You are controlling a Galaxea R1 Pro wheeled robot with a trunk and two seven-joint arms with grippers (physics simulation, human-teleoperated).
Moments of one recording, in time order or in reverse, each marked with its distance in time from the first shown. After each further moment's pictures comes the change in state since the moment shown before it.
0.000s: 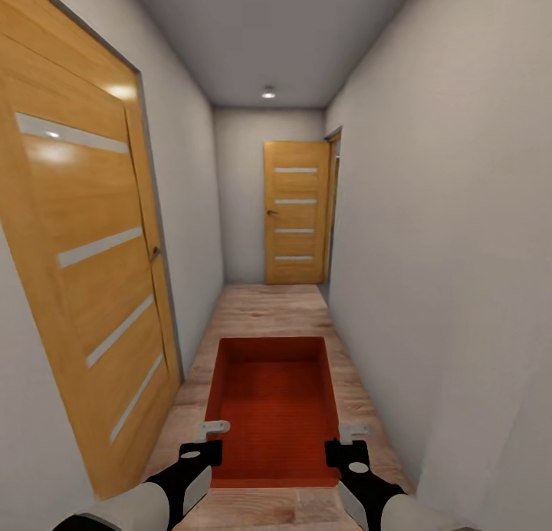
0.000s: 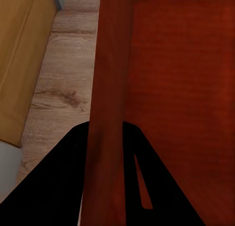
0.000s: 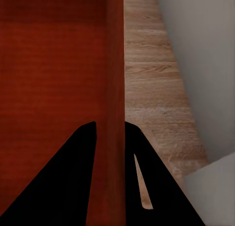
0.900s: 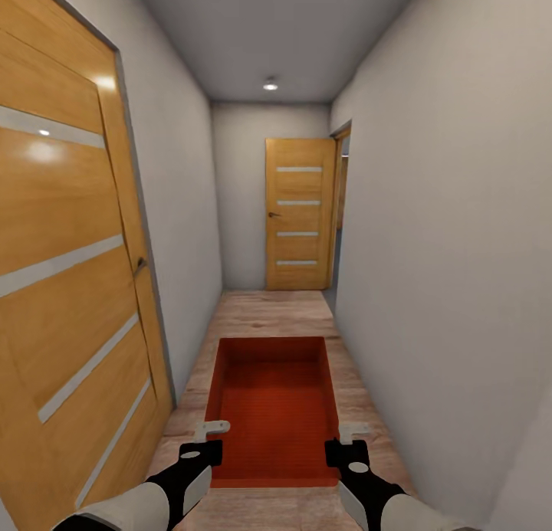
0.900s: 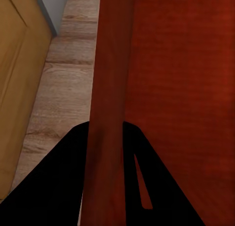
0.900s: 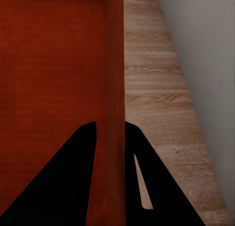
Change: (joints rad) left arm 0.000 0.000 0.001 0.000 0.000 -0.001 0.000; right arm 0.000 0.000 0.000 0.000 0.001 0.000 0.000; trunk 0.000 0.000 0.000
